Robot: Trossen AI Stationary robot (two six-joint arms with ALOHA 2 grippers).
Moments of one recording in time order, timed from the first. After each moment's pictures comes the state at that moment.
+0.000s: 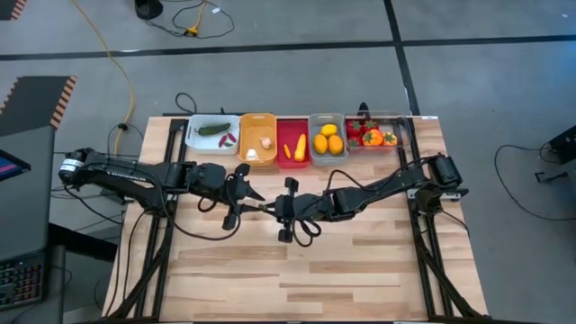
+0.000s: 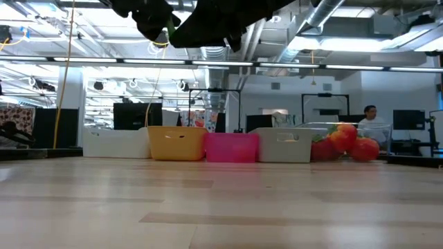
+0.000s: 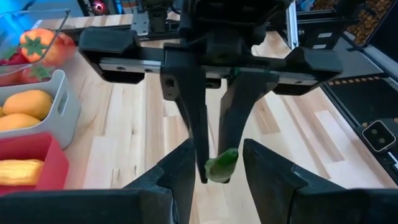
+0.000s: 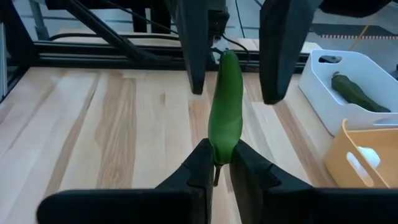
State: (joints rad) left arm -0.08 1.11 0.84 -0.20 0.06 0.01; right arm 0.21 1.82 1.27 0.14 0.34 0.04
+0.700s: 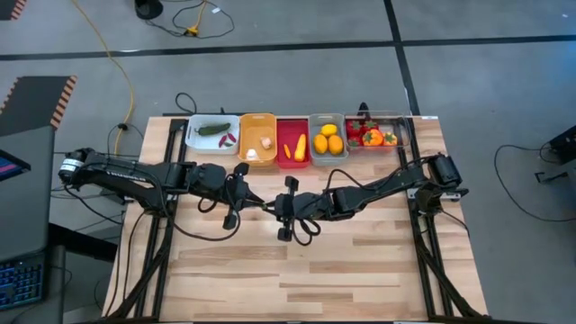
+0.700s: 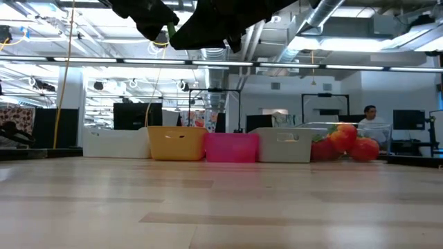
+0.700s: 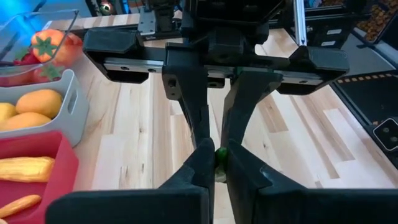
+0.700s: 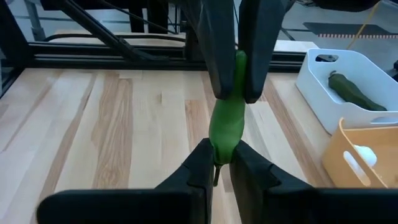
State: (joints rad) left arm -0.08 1.11 0.84 -0.21 0.03 0.02; right arm 0.21 1.82 1.27 0.14 0.34 0.04
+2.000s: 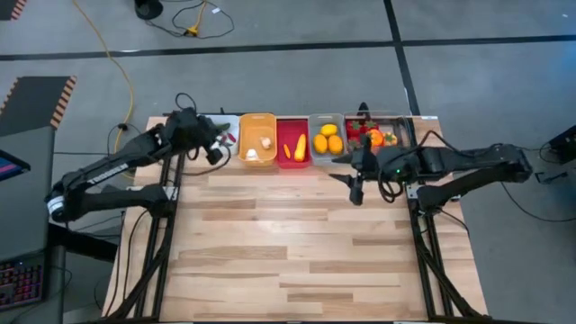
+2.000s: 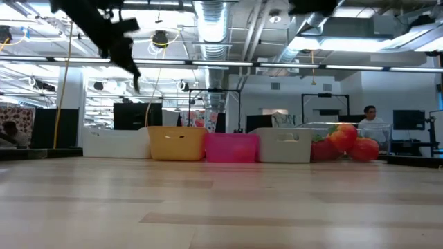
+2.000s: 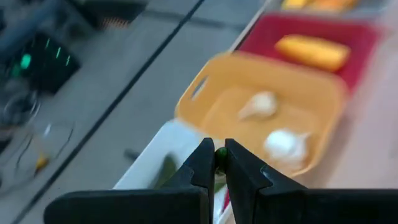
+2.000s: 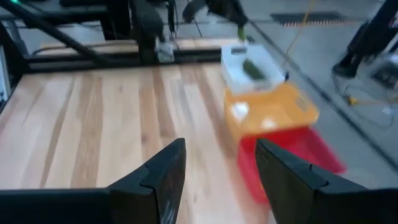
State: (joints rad) left arm 0.61 0.88 0.82 -0.53 -0.21 0.23; right arm 0.10 1.05 1.07 -0.45 0.34 0.07
